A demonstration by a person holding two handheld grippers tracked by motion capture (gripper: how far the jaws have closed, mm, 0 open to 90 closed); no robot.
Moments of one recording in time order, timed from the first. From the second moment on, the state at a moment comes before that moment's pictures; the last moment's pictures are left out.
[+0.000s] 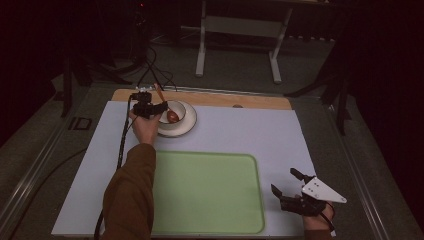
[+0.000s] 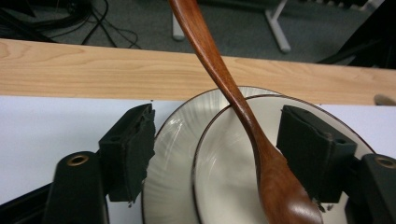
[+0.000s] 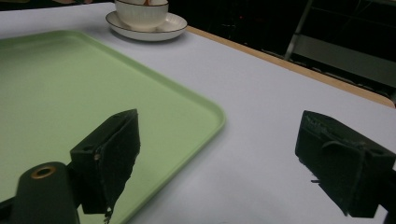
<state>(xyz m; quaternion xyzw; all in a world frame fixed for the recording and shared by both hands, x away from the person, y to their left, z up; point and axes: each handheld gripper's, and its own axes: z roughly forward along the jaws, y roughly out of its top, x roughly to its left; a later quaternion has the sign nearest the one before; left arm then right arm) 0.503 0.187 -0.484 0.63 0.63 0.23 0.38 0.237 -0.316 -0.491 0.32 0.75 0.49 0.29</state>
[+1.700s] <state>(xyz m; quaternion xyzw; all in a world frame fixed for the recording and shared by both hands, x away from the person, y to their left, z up) 0.453 0.166 -0.420 0.68 0.53 0.28 0.42 0.237 -0.312 -0.490 0.32 0.76 0.49 0.29</state>
